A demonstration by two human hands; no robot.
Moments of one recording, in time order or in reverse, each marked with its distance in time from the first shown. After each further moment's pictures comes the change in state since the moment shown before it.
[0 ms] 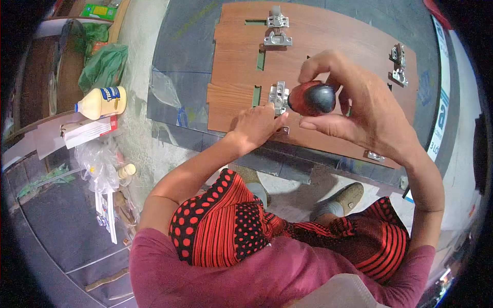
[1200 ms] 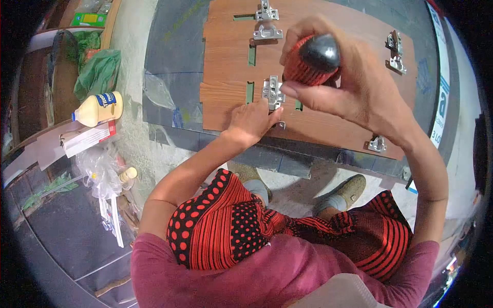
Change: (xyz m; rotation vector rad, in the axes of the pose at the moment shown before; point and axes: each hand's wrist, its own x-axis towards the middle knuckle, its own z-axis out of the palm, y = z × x) left_hand 0.003 0.011 -0.005 0.083 -0.037 -0.109; right_hand 0.018 0.005 0.004 -0.003 0.183 -0.005
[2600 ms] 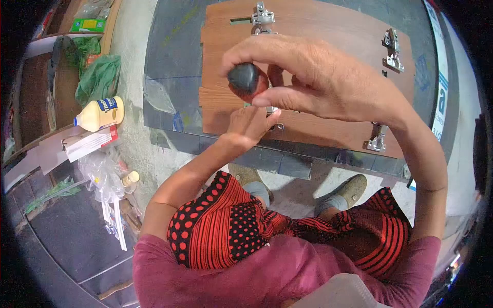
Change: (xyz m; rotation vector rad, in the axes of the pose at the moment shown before) left_hand 0.001 -0.018 0.015 -0.044 0.070 0.137; right_hand 0.020 0.013 0.014 0.170 -0.124 -0.295
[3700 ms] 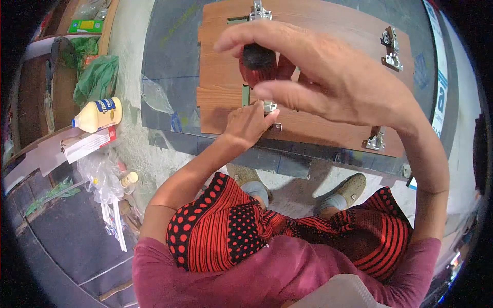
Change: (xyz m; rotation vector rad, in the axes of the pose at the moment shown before) left_hand 0.002 -0.005 0.014 0.052 0.134 0.045; right_hand -0.004 -0.005 -0.002 -0.044 0.062 0.071
